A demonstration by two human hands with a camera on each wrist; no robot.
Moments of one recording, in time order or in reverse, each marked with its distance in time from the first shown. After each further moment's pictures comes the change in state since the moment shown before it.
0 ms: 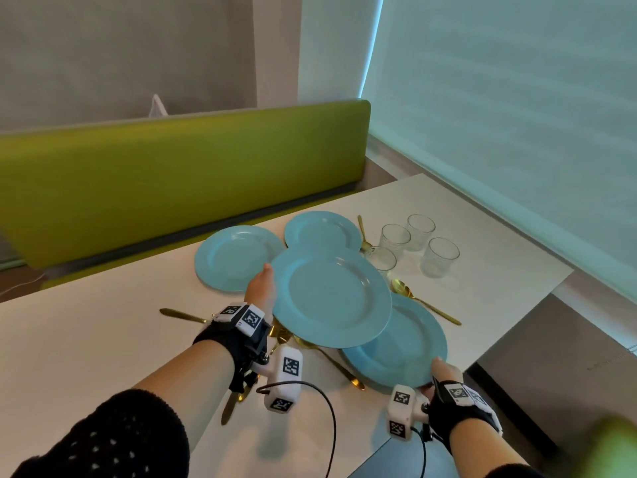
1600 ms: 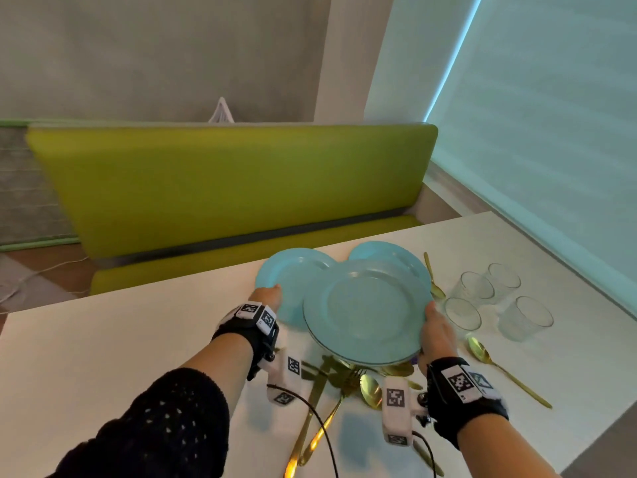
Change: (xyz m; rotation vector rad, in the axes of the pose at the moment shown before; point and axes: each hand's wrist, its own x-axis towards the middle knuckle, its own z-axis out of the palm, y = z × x) left_hand 0.139 0.016 -0.111 0.364 0.054 -0.074; right_hand -0.088 -0.102 0.195 0.021 -0.184 -0.403
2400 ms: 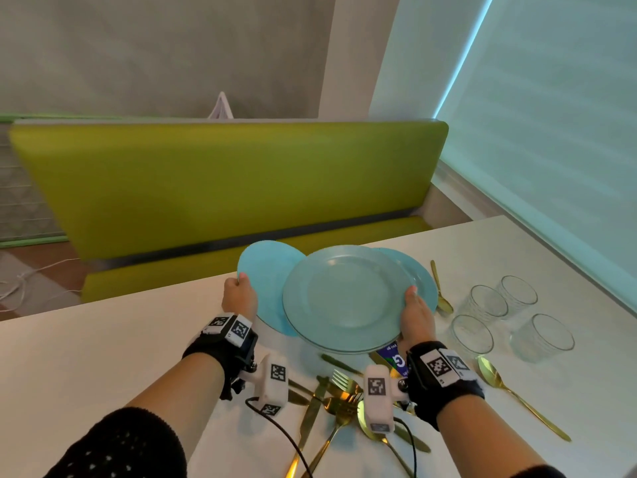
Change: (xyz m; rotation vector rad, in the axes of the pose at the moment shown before) left_hand 0.015 0.018 -0.008 -0.340 0.327 0.009; right_hand 0.044 -0.019 0.052 -0.030 -0.076 -0.022
